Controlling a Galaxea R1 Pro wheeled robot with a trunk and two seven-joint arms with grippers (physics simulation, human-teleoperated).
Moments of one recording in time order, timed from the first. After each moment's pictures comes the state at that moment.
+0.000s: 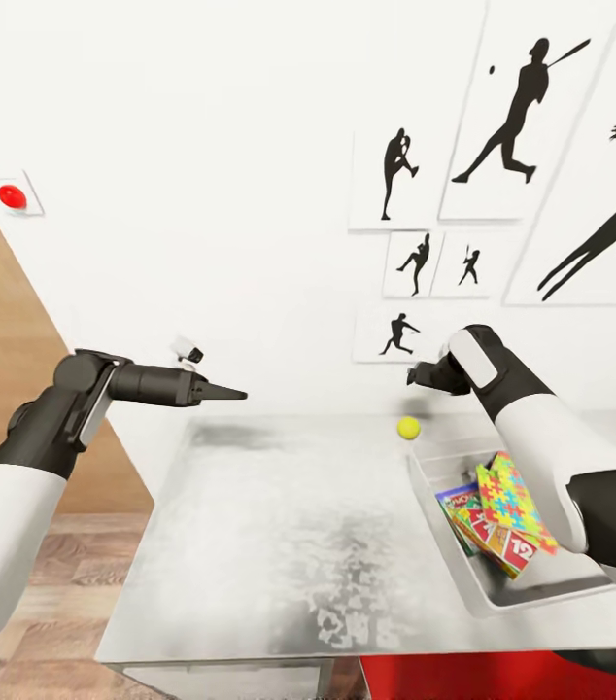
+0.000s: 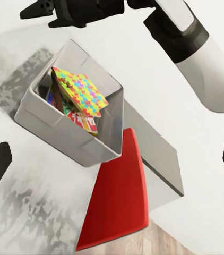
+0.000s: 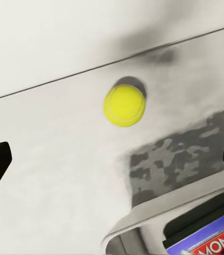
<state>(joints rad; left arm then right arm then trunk) -1.04 0.28 -0.18 -1.07 0.12 1.04 -1.57 -1.32 -0.11 0.21 -0.55 -0.73 0.97 -0.47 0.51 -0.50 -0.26</state>
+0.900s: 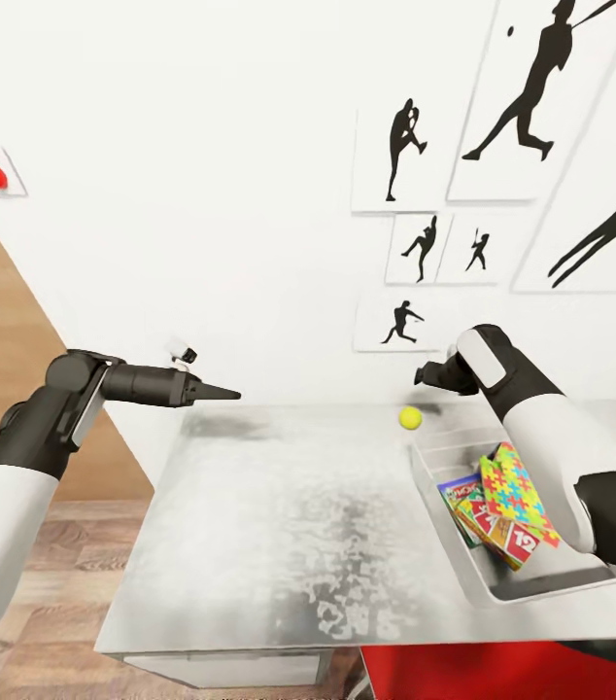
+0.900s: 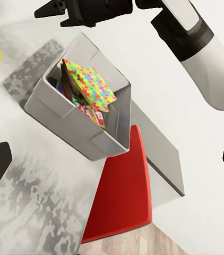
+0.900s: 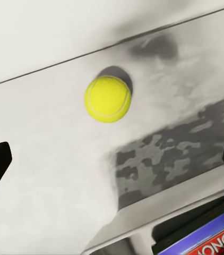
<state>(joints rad) -1.05 0.30 -0.17 -1.07 0.12 1.04 -1.57 -1.32 -0.14 0.21 -0.55 -0.74 0.97 -0.47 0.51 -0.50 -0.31</state>
